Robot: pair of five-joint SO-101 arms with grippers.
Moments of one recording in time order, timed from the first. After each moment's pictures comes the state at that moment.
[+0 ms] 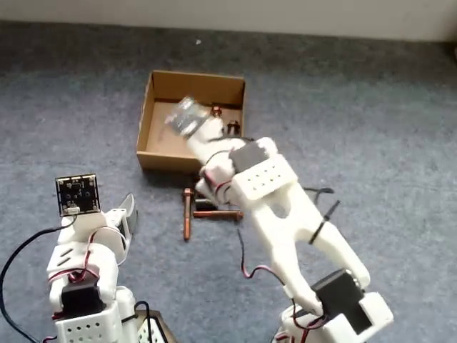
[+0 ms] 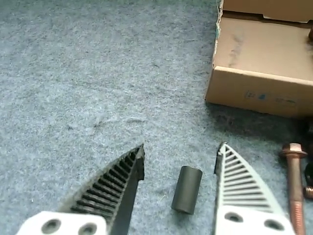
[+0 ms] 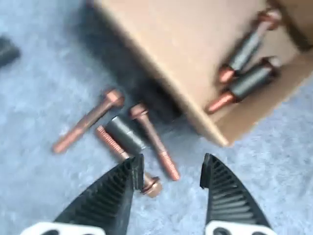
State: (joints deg) left arm -18.3 -103.2 86.5 63.0 1.6; right arm -37.3 -6.7 16.5 64.8 24.5
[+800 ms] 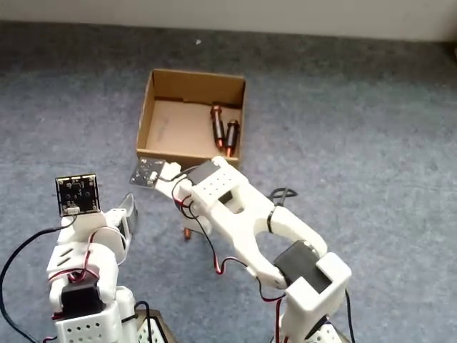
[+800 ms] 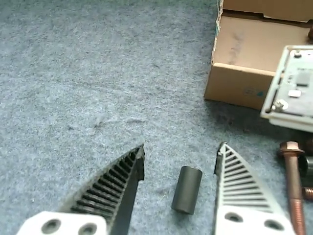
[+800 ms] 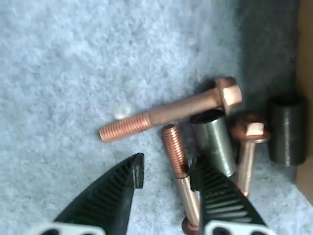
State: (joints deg) left arm -18.3 -103.2 86.5 62.8 1.6; right arm -45.5 12.0 16.0 60.6 35.5
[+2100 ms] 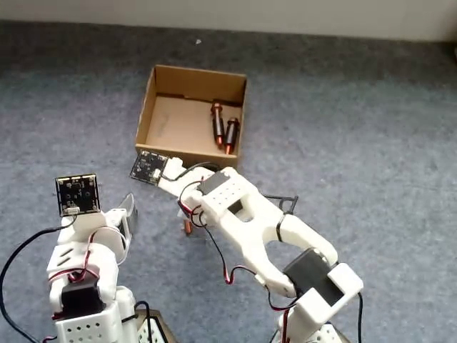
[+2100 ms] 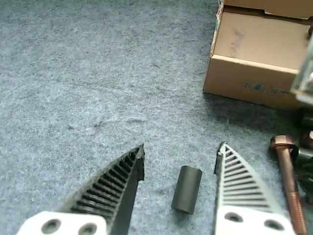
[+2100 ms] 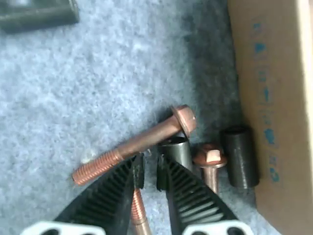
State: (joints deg) left arm -18.3 -103.2 86.5 62.8 1.6; right arm -44.9 6.2 26.3 40.6 35.9
